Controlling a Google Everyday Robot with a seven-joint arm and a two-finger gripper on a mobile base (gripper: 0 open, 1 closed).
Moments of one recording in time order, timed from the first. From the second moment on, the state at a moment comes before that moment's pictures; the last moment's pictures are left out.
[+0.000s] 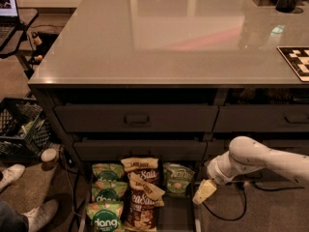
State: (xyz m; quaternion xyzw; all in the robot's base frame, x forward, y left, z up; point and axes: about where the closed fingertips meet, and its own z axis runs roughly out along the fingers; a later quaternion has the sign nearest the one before) arm 0.490 -0.193 0.426 -0.49 0.84 0.20 0.14
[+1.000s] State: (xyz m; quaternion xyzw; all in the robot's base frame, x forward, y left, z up) arm 0.545 -0.174 0.338 -0.48 0.83 0.18 0.21
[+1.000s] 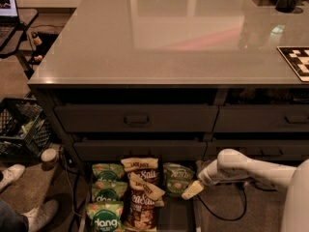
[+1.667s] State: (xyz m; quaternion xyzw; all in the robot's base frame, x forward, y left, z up) arm 0.542 -0.166 0.323 -0.48 0.82 0.18 0.23
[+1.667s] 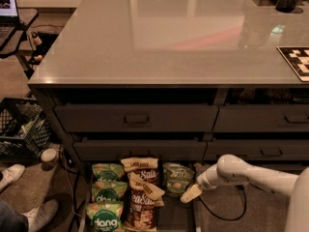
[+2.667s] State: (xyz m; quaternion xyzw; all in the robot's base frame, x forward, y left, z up) arm 0.561 -0.146 0.279 -0.50 0.80 0.14 0.30
